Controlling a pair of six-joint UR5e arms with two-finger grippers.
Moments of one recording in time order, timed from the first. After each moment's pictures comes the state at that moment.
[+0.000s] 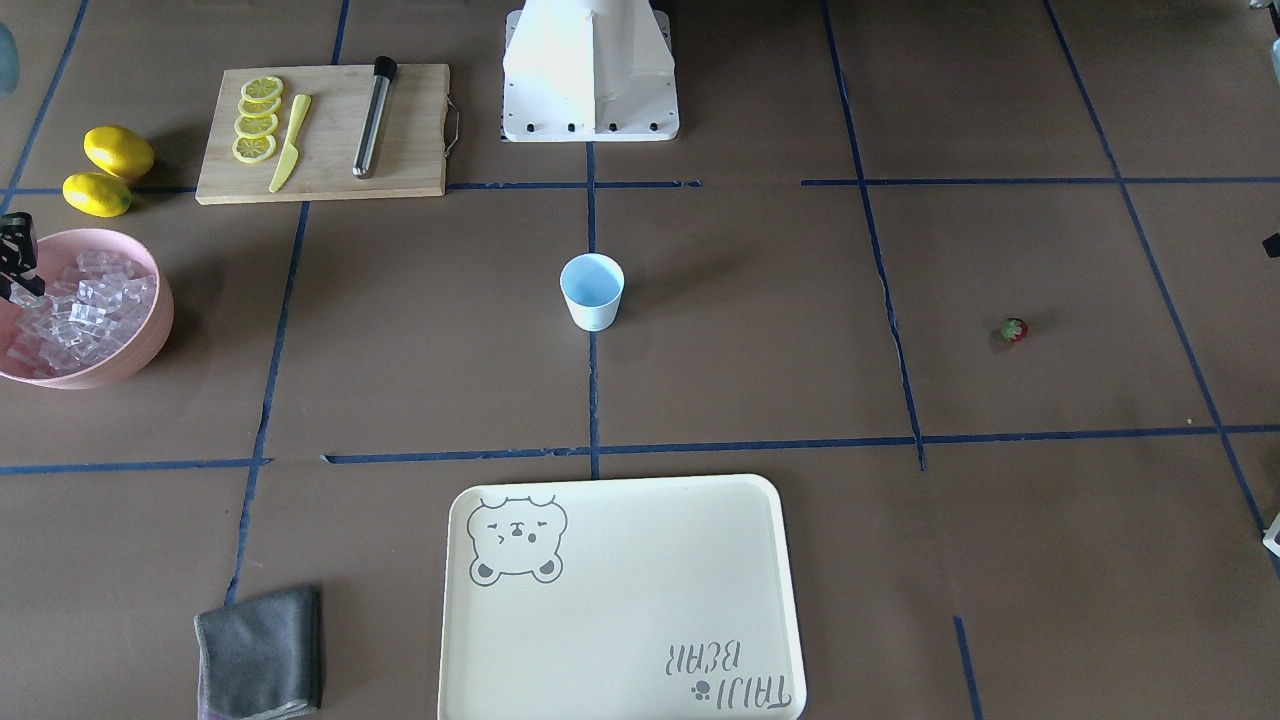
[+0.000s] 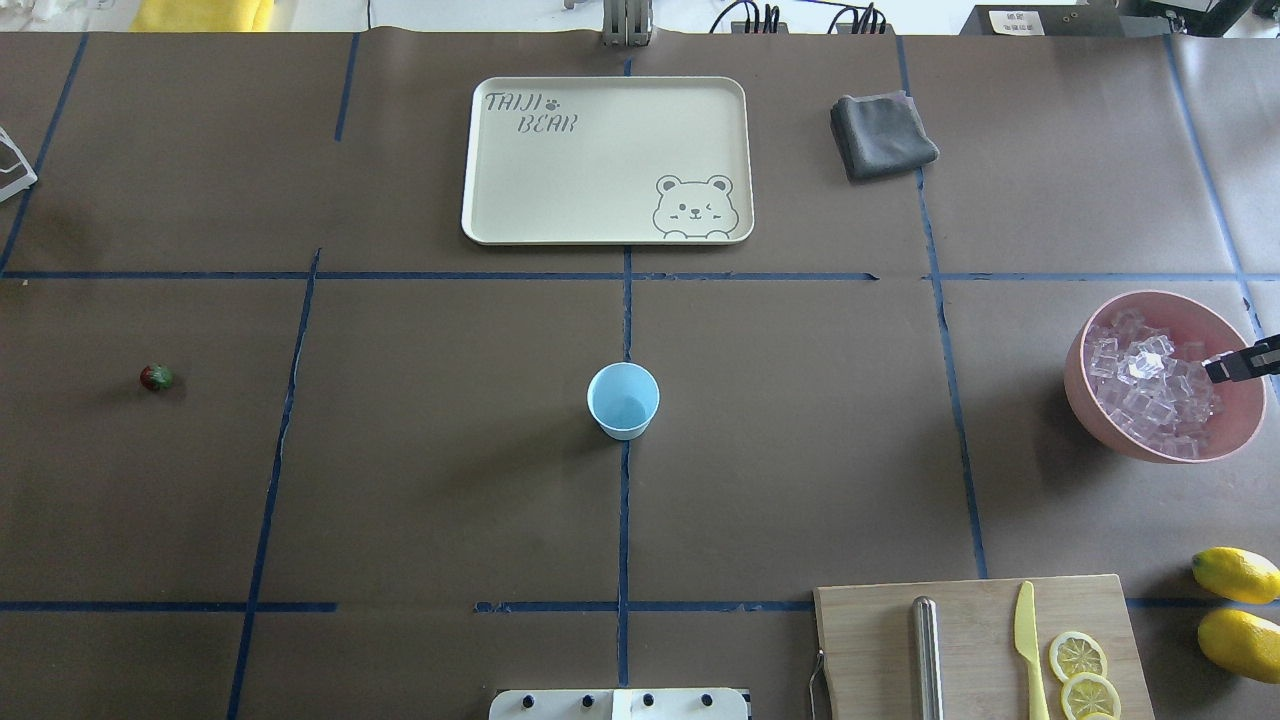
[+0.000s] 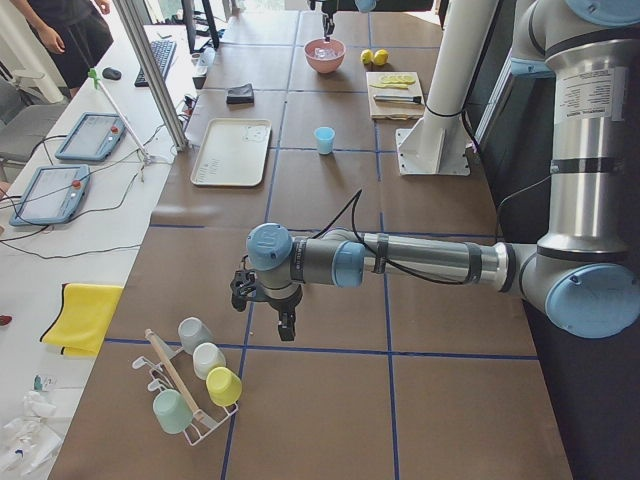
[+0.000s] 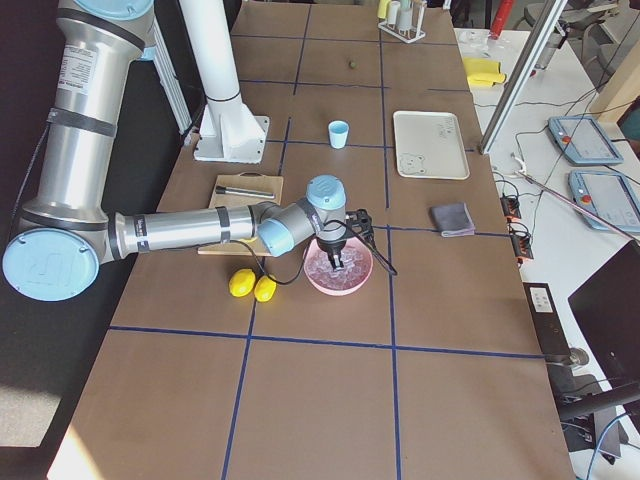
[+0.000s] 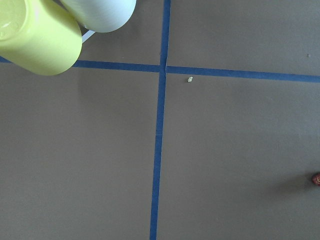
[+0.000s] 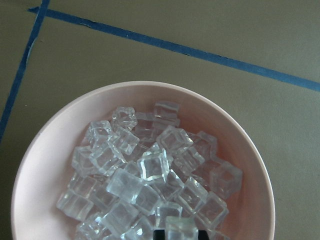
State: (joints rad) left arm -1.49 -1.51 -1.70 -1.55 -2.39 -0.15; right arm 1.13 -1.81 1.91 -1.12 2.25 0.41
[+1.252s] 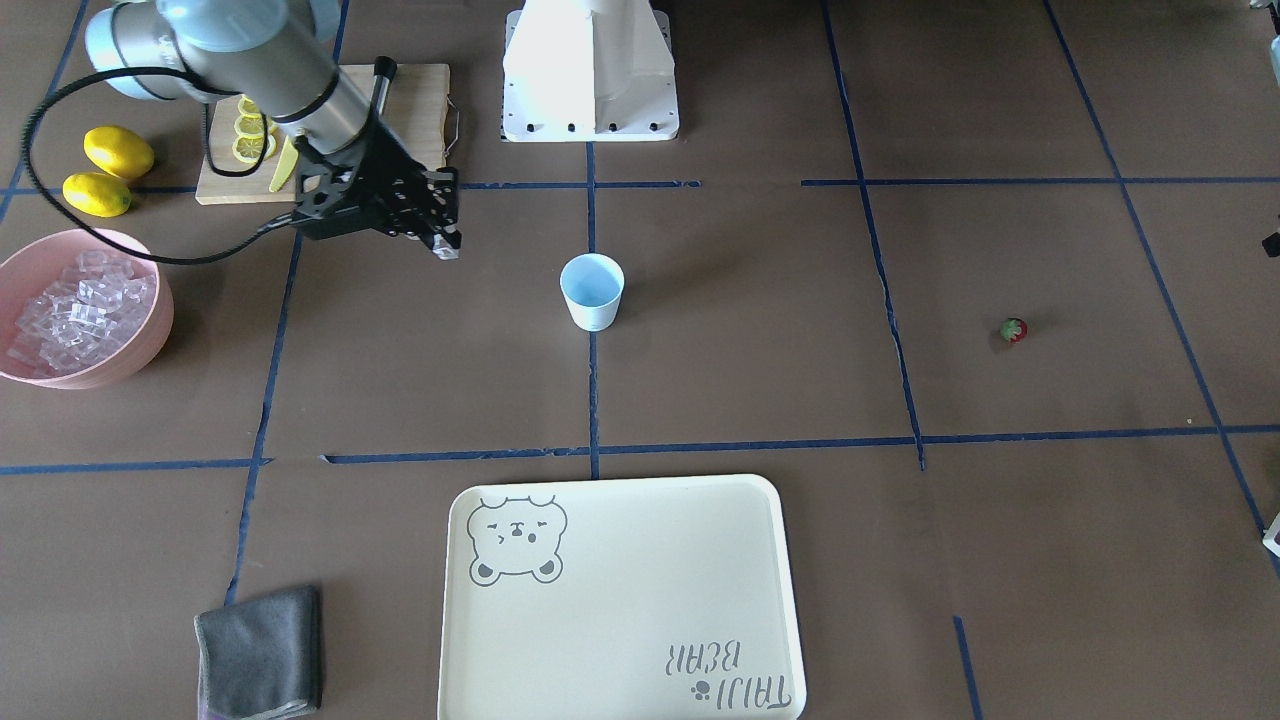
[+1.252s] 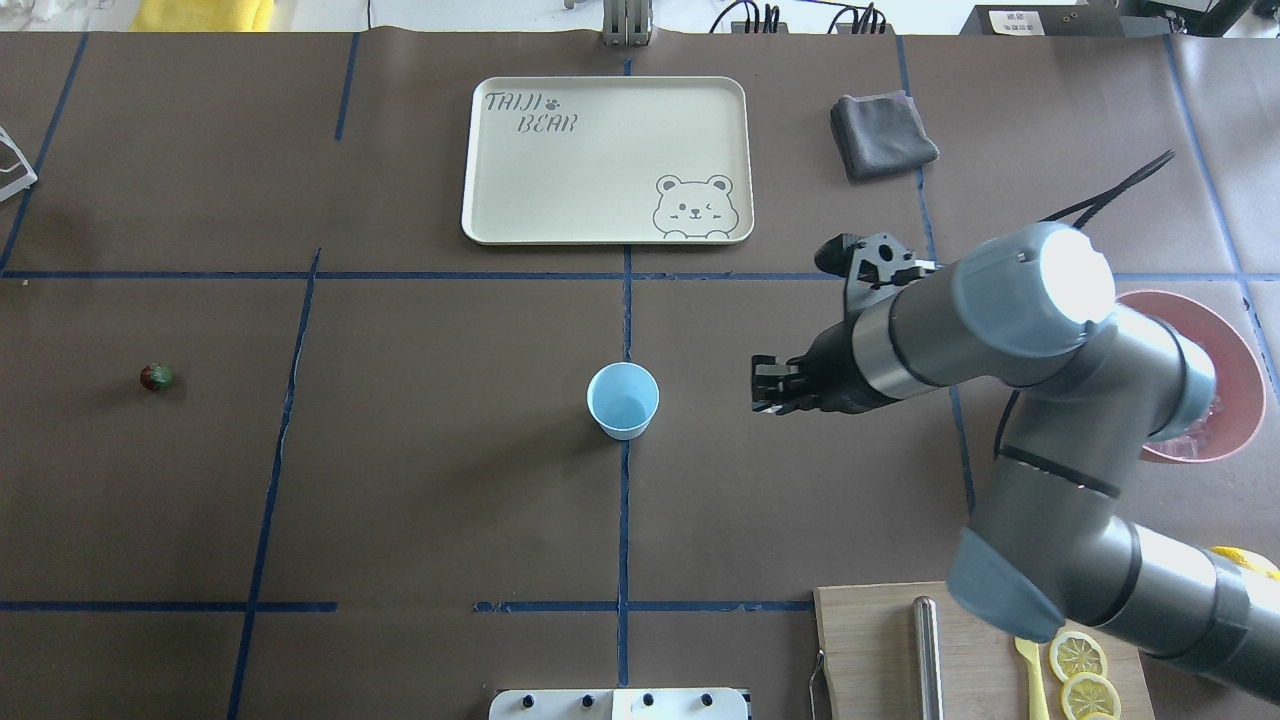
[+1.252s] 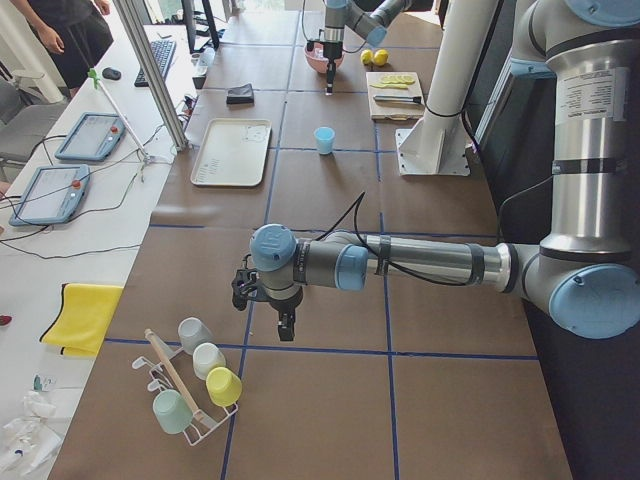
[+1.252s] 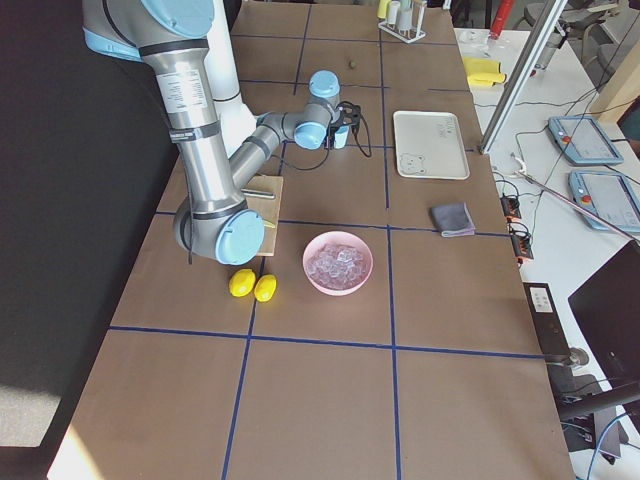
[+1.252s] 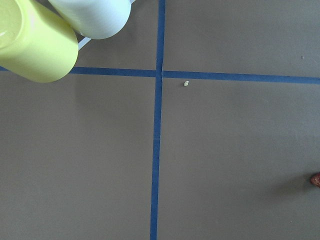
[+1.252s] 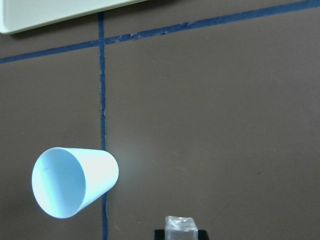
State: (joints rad) left arm -1.49 -1.49 -1.70 -1.62 -2.39 -0.15; right arm 0.52 -1.17 1.93 -1.26 1.94 1.39
